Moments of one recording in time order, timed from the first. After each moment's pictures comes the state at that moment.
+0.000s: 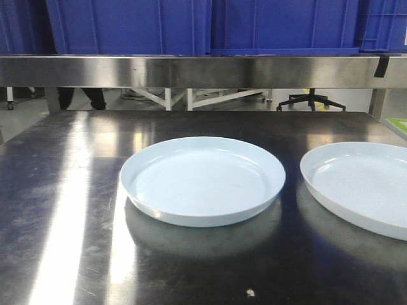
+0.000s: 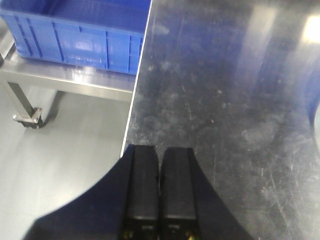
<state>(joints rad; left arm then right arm) -0.09 0.73 -0.37 -0.05 0.34 -0.09 0.06 0.80 -0.44 -0.13 0.28 0.21</state>
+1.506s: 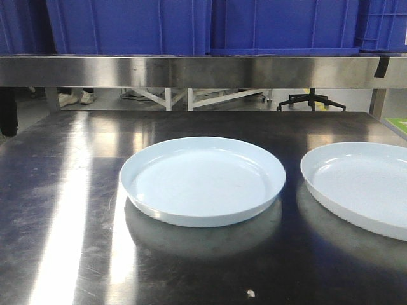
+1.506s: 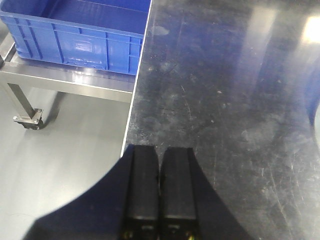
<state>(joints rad) -0.09 0.73 -0.37 -0.05 0.34 -0.10 0.06 0.97 -0.49 -0.14 0.37 0.21</state>
